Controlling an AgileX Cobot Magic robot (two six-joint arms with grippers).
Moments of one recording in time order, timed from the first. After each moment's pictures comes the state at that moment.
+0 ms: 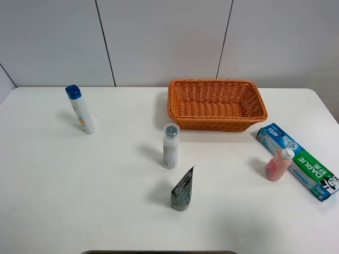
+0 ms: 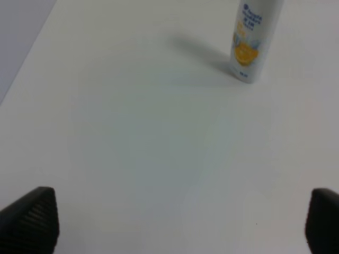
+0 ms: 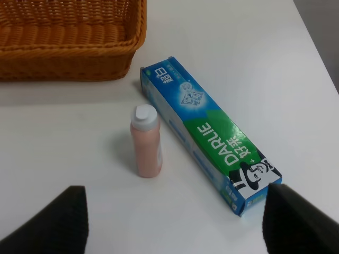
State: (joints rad) left arm 0.05 0.00 -0.51 0.02 1.05 0.01; right arm -0.03 0.00 -0.50 -0.02 1.07 -0.01
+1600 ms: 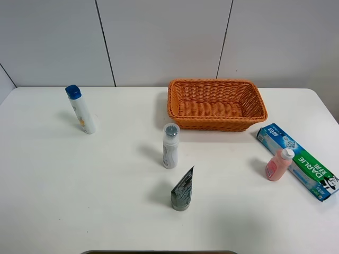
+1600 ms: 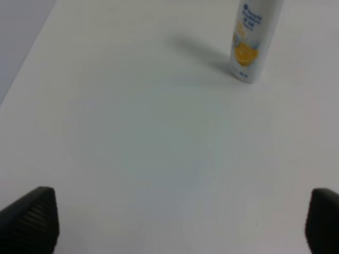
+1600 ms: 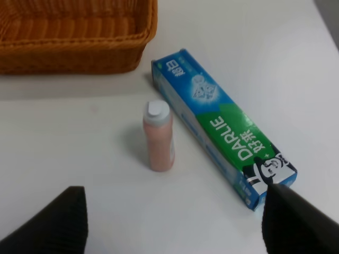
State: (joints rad) left arm 0.05 0.00 -0.51 0.02 1.05 0.01; right arm -0.03 0.11 -0.54 0.01 1.06 -0.01
